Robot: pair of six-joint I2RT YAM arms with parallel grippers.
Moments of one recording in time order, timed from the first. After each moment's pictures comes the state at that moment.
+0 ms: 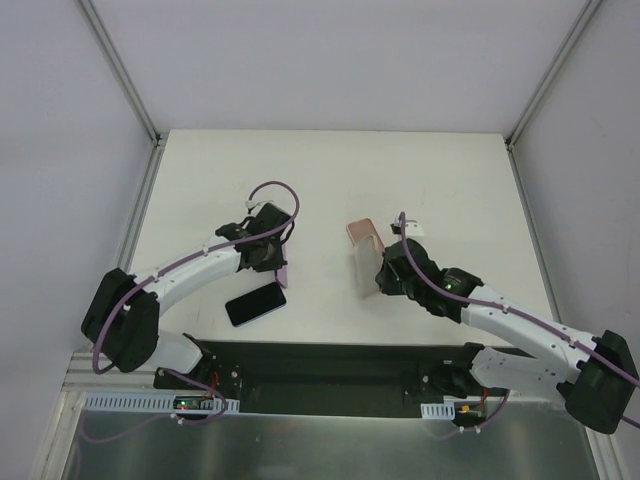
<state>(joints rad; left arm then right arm) -0.63 1.36 0.88 -0.62 -0.20 -0.75 0.88 1.02 0.70 -0.50 0.33 0.67</state>
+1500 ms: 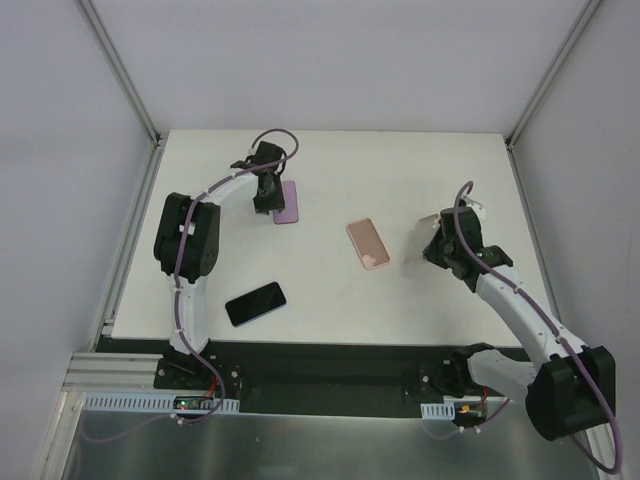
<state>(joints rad) -0.33 2.06 1.56 -0.57 -0.10 -0.49 0.36 1.05 0.74 -0.52 0.24 0.65</state>
